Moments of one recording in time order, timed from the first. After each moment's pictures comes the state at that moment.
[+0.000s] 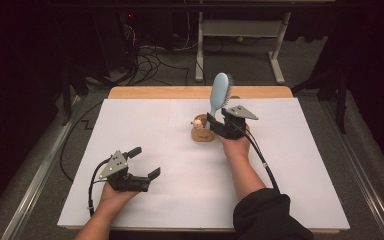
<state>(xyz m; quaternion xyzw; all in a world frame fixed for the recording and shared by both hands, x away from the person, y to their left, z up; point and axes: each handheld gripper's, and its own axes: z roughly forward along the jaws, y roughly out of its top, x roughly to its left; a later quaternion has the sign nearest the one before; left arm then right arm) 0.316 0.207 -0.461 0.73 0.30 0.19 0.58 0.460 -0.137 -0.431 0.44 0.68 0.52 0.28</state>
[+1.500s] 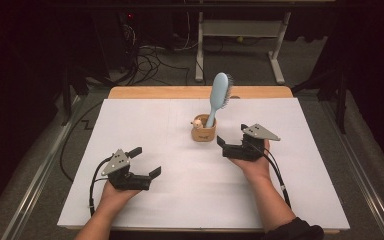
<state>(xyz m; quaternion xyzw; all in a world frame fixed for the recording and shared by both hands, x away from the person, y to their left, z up) 0.320 0.205 -0.460 0.74 0.32 0.18 0.57 0.395 -0.181 -0.433 0.41 0.70 0.53 0.26</state>
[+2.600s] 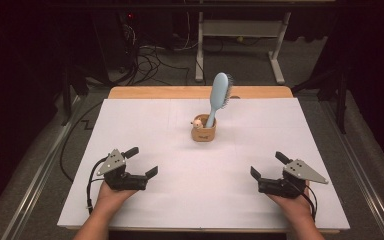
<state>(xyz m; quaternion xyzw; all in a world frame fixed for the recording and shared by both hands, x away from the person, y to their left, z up) 0.317 0.214 -0.457 0.74 0.33 0.18 0.57 0.299 -0.268 -0.448 0.40 0.69 0.52 0.30</state>
